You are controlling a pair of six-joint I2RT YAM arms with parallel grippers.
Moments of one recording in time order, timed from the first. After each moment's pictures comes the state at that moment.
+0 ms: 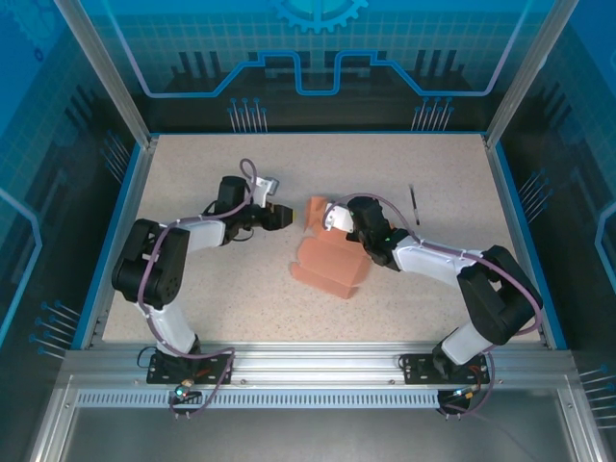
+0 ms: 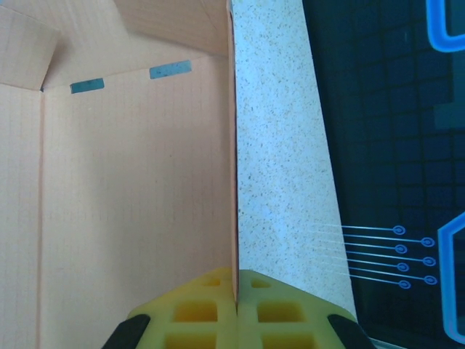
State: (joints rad) left arm -0.20 1.79 0.90 0.25 0.67 -0.23; right arm 0.61 1.56 0.84 0.11 0.42 -0.95
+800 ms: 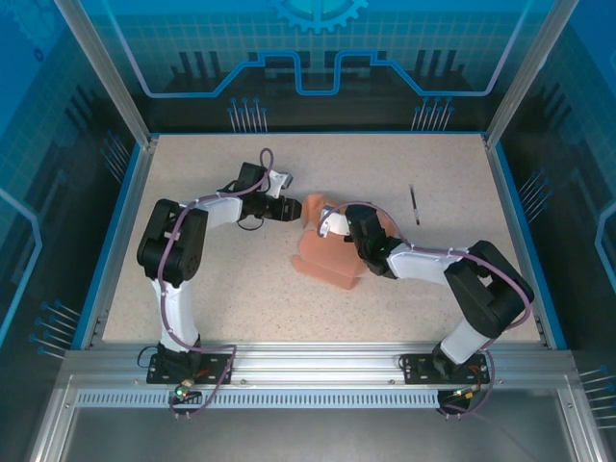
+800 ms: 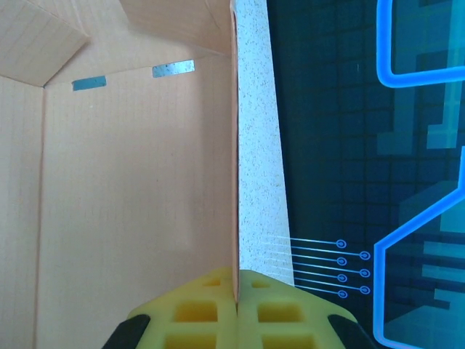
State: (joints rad) left arm -0.25 2.01 1.23 -0.11 0.58 -0.15; right arm 0.65 1.62 0.77 0.37 0.50 -1.12
